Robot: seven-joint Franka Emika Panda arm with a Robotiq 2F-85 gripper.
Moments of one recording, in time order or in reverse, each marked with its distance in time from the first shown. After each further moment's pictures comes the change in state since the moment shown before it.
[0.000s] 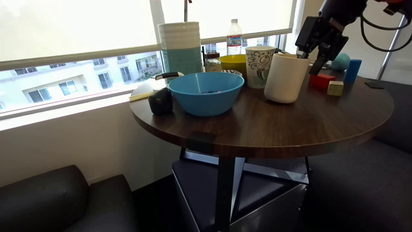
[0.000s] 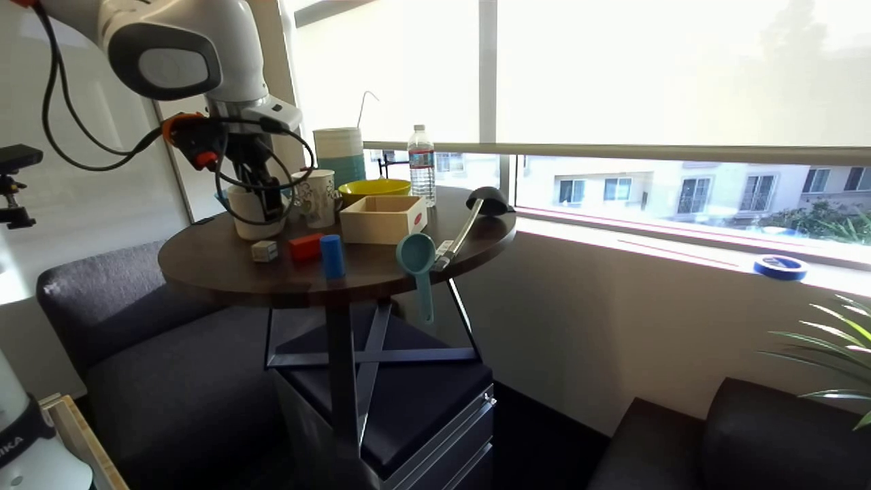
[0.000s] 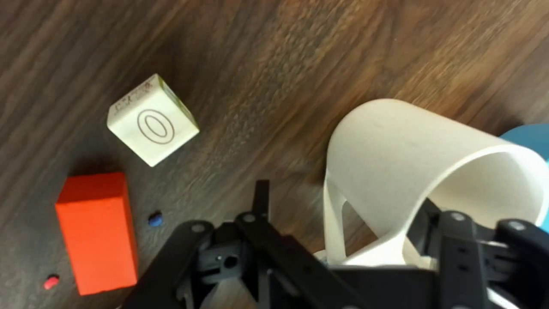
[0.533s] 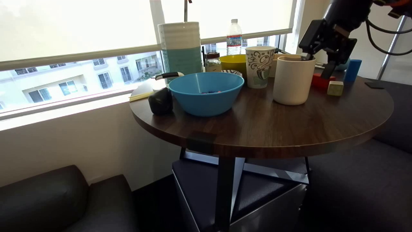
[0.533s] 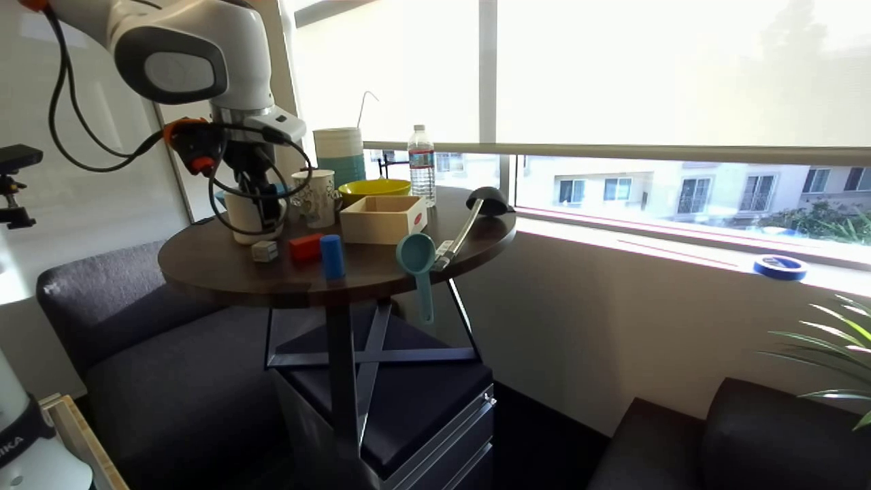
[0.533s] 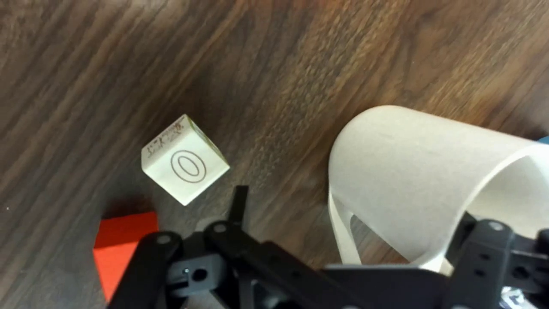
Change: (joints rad) arm -0.034 0.020 -0.003 0.002 -0.008 -0.061 0.031
